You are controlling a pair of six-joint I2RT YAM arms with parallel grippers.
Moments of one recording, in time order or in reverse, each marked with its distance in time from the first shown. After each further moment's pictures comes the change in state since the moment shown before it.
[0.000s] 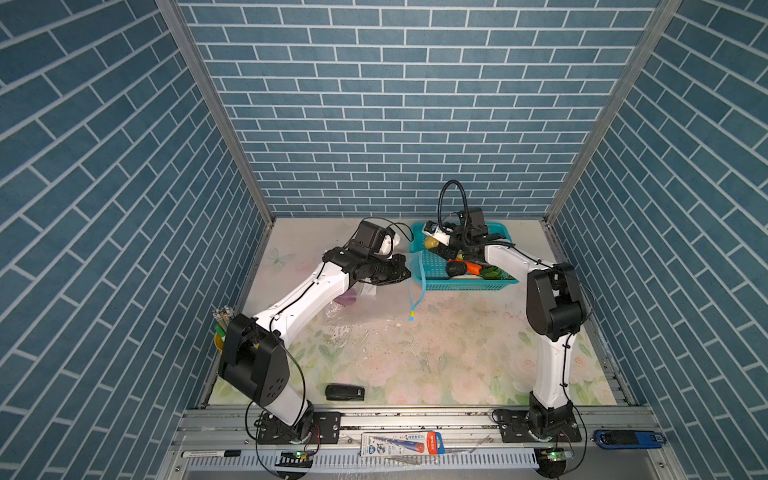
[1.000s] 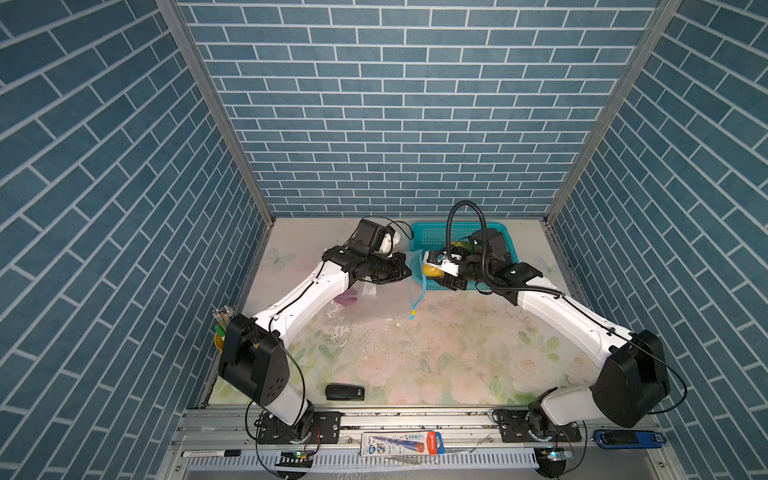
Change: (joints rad) left arm 0.000 0.000 0.013 -0.005 0.005 -0.014; right arm 0.192 -0.619 -0.419 -0.122 0.011 0.014
